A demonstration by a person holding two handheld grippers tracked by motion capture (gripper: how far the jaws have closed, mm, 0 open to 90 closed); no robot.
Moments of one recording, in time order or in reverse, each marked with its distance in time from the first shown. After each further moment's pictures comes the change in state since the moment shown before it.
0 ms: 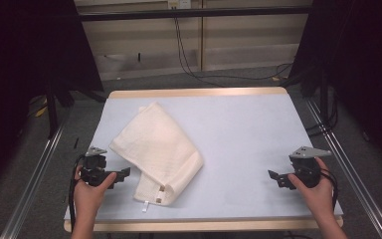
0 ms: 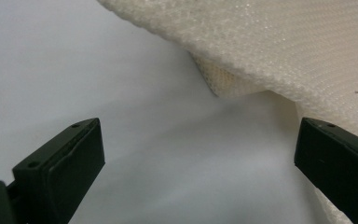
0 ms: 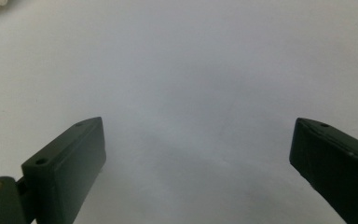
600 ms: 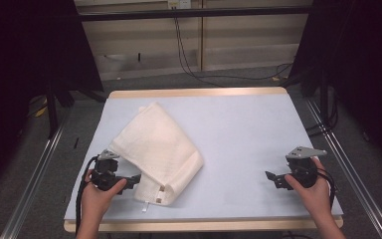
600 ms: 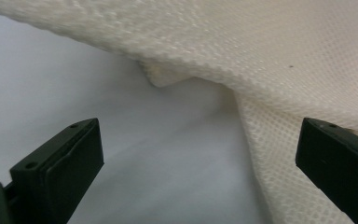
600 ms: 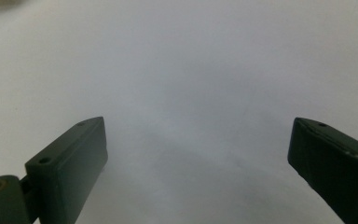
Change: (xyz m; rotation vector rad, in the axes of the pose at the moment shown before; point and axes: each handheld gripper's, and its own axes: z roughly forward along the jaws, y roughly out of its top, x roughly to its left) left arm -0.028 -0.002 0.006 0.056 -0.087 0.081; right arm 0.007 0.004 0.002 0.007 0.010 -0.024
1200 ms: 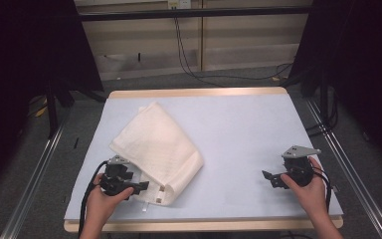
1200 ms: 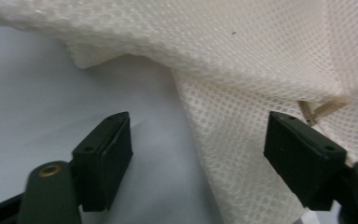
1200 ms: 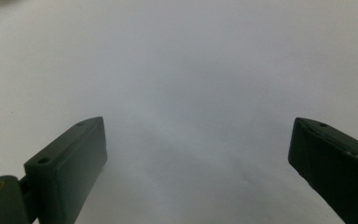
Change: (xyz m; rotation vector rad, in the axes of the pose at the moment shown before) left arm -0.019 -0.006 0.013 0.070 -0.121 0.038; right arm 0.005 0.004 0.007 0.010 -0.003 -0.036
